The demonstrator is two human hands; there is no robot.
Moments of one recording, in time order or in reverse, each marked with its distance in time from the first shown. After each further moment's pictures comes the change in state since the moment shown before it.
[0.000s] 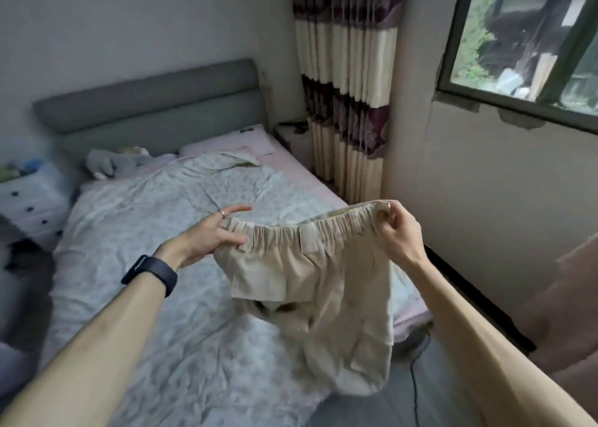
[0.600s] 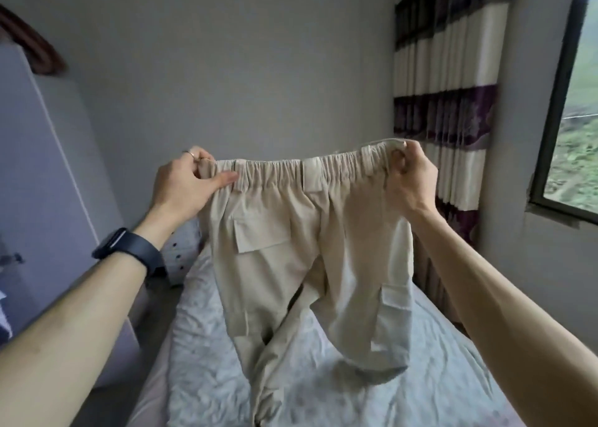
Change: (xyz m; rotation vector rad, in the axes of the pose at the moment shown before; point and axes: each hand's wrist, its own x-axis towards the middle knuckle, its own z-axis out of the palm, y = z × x) left_hand -0.368 0.180 -0.052 0.574 1.280 0.302; right_hand -0.059 -0.310 -0.047 0.295 0.108 -0.588
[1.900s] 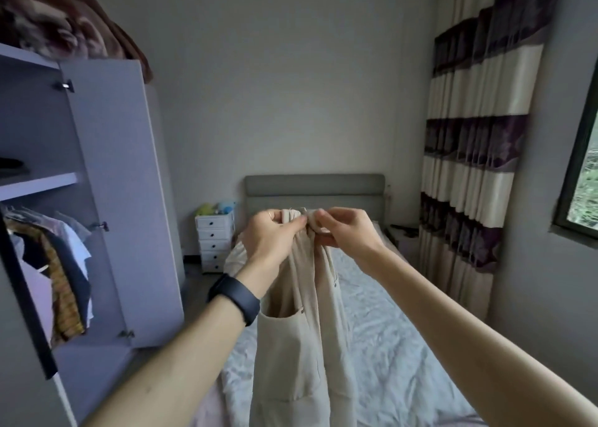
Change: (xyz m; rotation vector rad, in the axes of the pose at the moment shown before) left_hand -0.198 0.037 -0.140 -0.483 0.027 -0.495; right_hand -0.221 -0.257 0.018 0.453 -0.681 0.368
